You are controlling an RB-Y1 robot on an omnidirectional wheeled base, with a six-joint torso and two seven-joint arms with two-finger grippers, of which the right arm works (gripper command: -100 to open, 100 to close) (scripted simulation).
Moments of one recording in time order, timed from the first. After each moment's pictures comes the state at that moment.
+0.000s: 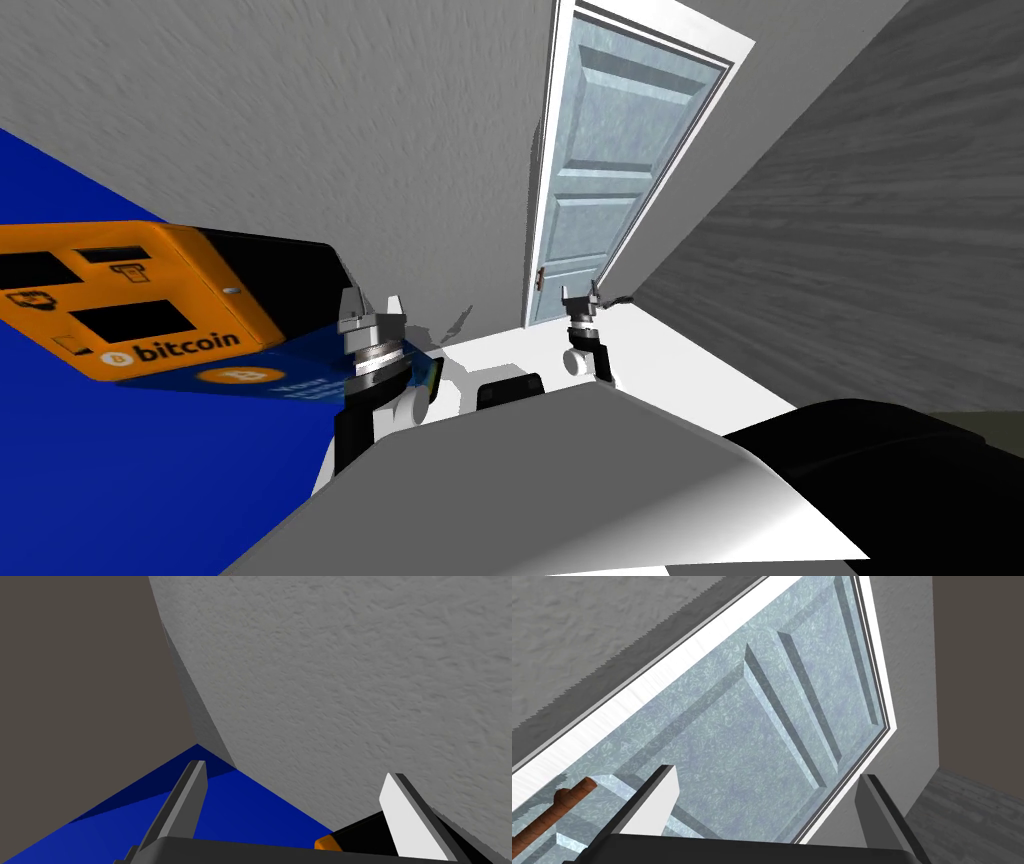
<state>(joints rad) 0.43 -0.06 0.02 -2.01 -0.33 -0.60 -0.36</state>
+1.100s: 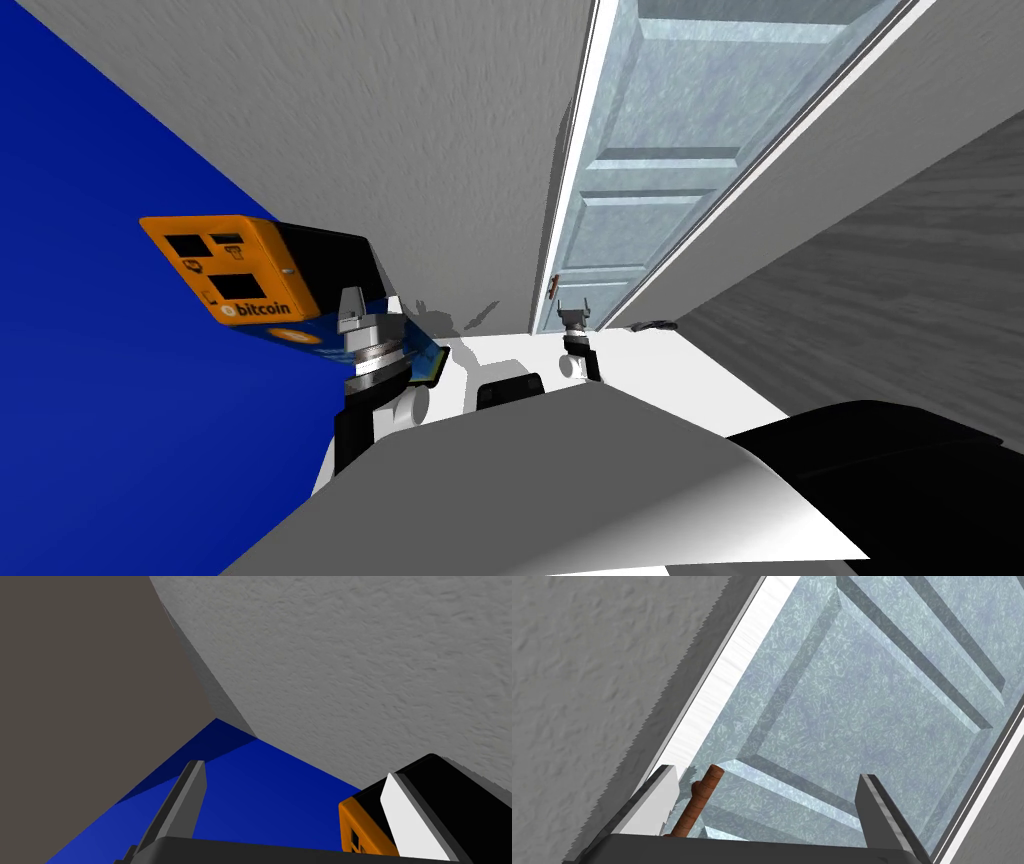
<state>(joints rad) 0.37 -0.10 0.05 -1.70 -0.52 -0.70 -0.58</state>
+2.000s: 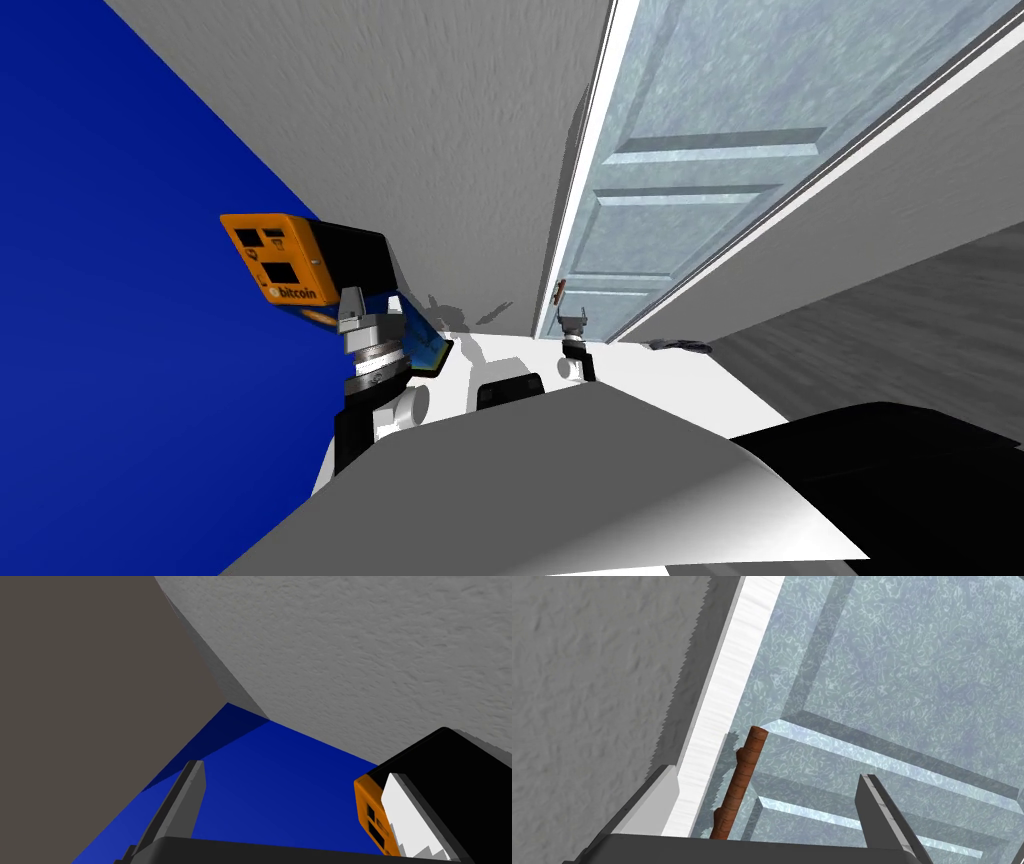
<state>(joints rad) 0.32 -0.12 0.07 -1.51 -0.64 -0.75 -0.72</state>
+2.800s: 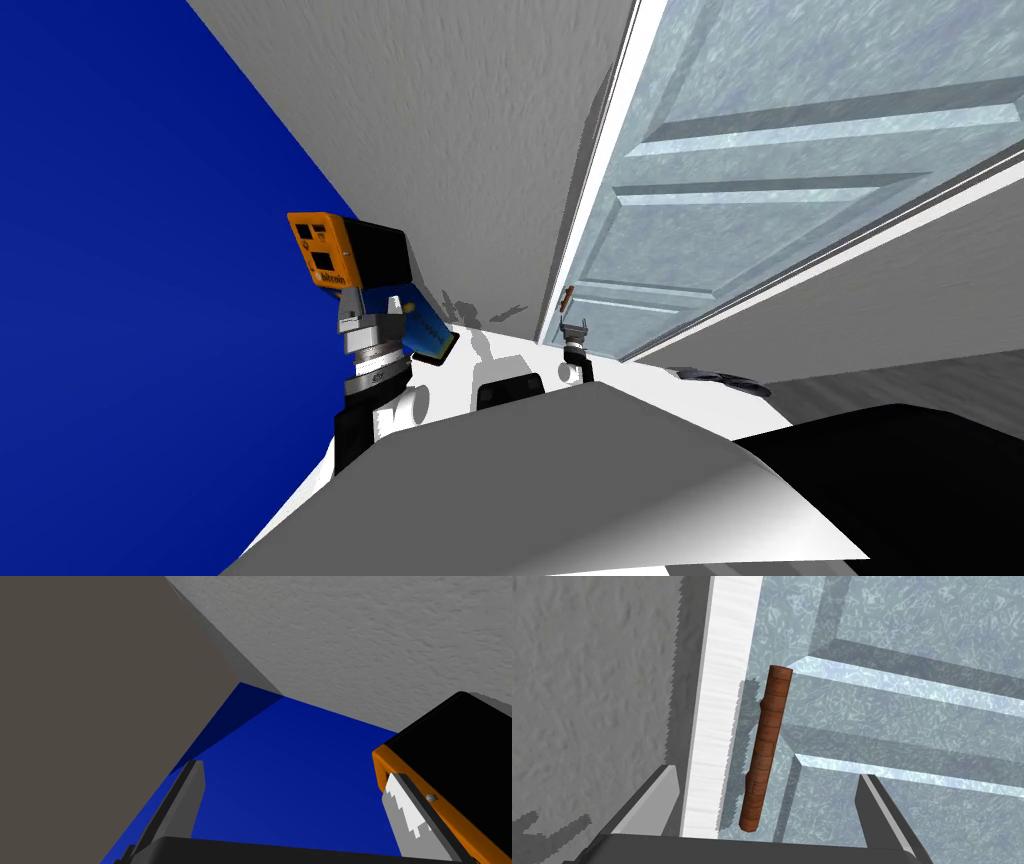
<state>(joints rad) 0.27 -0.14 0.09 -1.29 -0.77 -0.82 -0.87</state>
